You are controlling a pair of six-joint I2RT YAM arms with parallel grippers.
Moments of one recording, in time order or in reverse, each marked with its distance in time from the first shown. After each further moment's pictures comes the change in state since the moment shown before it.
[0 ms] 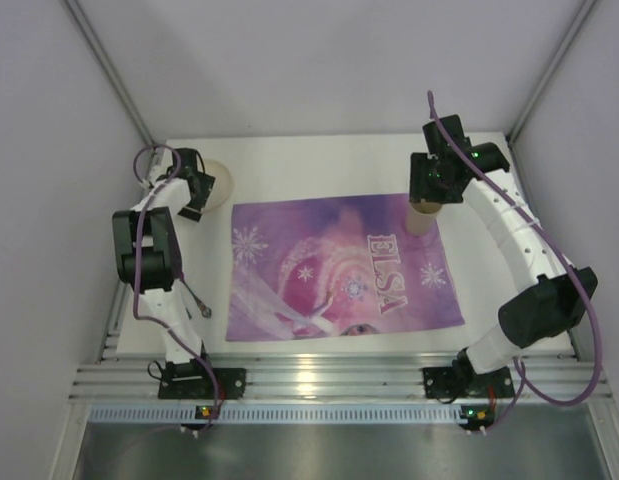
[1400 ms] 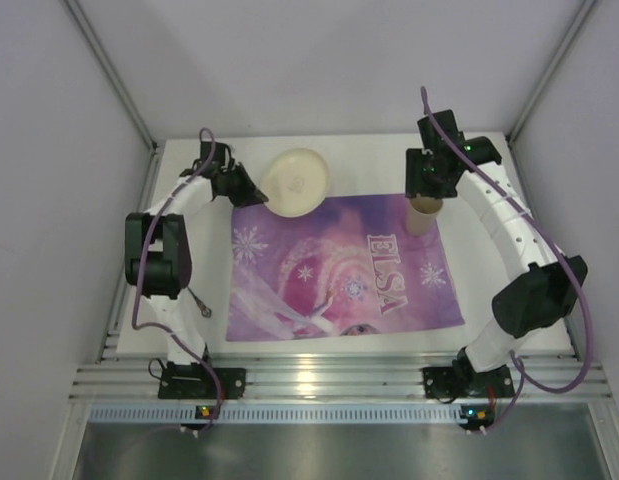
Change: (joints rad) left arm -0.127 -0.022 0.012 0.029 0.693 0.428; right arm 0.000 0.061 0.048 0.010 -0.008 -0.015
